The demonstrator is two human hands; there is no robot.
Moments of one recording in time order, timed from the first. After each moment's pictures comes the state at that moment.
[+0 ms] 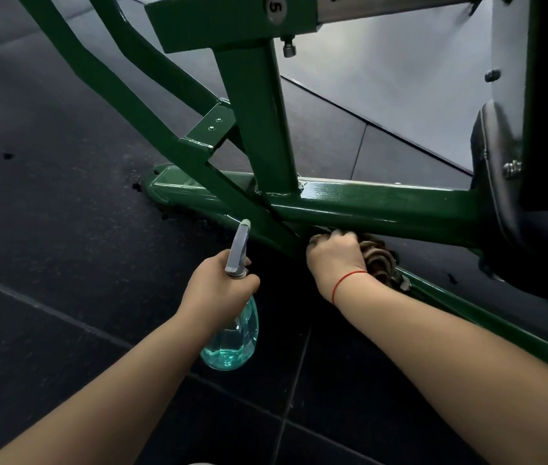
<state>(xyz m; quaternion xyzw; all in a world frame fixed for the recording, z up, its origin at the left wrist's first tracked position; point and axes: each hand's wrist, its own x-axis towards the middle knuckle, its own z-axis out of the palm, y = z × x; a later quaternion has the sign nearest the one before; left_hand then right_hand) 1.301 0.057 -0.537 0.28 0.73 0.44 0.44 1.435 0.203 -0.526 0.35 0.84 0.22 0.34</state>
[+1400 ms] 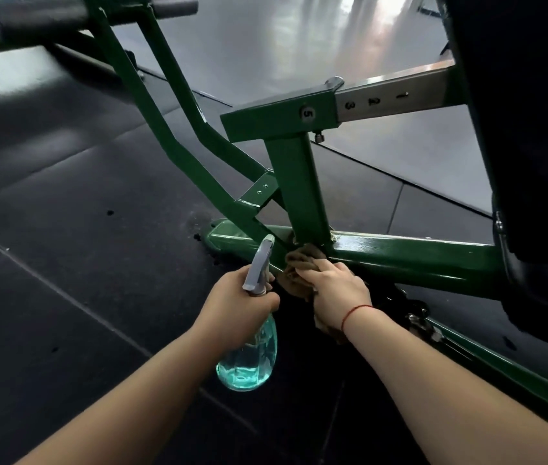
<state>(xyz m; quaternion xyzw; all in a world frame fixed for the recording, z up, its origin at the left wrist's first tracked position) 1.283 0.029 -0.459 0.32 0.74 0.47 0.38 1.408 0.178 -0.486 0.40 0.90 -0.09 0.12</state>
